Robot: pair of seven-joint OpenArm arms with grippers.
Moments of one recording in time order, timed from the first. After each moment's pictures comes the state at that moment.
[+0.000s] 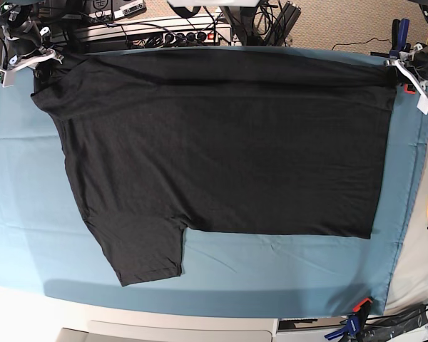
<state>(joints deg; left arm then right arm) 28.8 -27.5 -33.8 93.0 -49.8 -27.5 65.3 -32.3 9.5 54.5 111.0 40.9 22.2 -58.5</state>
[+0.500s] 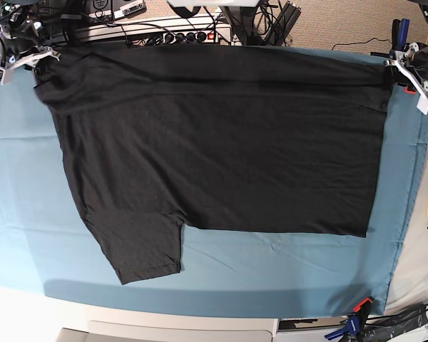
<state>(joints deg) 28.8 -27.5 -33.8 93.2 -49.9 -27.6 65.6 -32.3 9.6 54.8 111.0 32.1 21.9 -56.8</state>
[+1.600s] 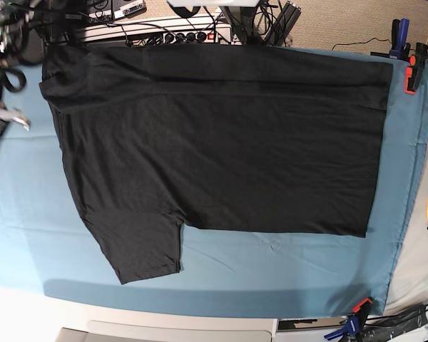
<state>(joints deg) 14.7 -44.1 -38.4 103.9 -44.7 -25.8 55.1 -16.1 13.1 50.6 125.0 23.3 15.7 -42.0</state>
